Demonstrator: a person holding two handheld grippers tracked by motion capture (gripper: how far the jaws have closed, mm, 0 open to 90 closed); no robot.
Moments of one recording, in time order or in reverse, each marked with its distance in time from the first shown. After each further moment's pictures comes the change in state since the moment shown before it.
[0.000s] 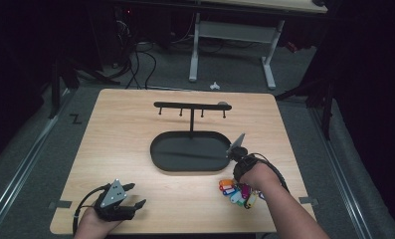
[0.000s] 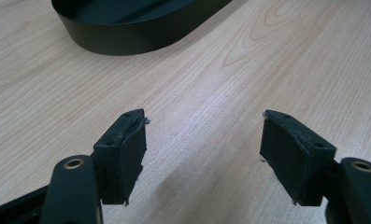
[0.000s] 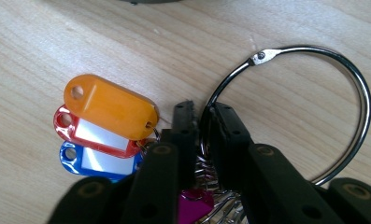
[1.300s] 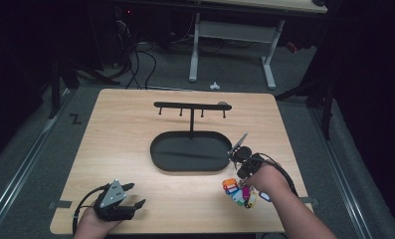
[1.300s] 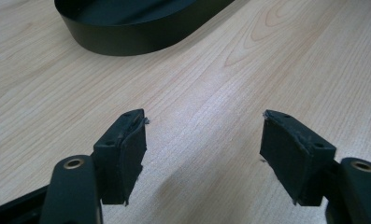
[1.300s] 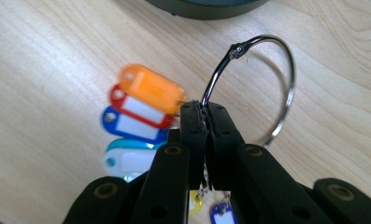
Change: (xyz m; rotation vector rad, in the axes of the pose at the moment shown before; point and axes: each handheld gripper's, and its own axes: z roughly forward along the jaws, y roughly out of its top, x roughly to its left) left arm 0.000 -0.001 -0.001 -0.005 0.007 0.001; right arm 0.012 -0.025 -0.043 -0.136 -0.071 -0.196
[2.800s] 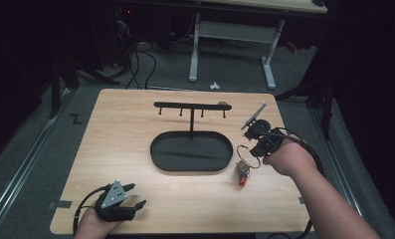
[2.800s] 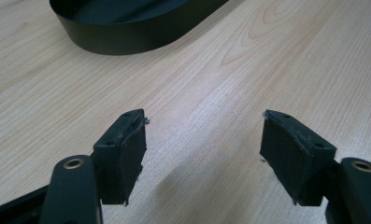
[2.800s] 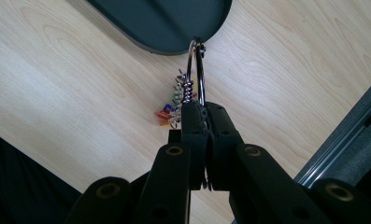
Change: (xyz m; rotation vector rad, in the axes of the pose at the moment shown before) left arm -0.001 0.000 0.001 0.008 -0.004 0.008; right arm -0.011 0.005 -0.124 -0.080 -0.083 -0.010
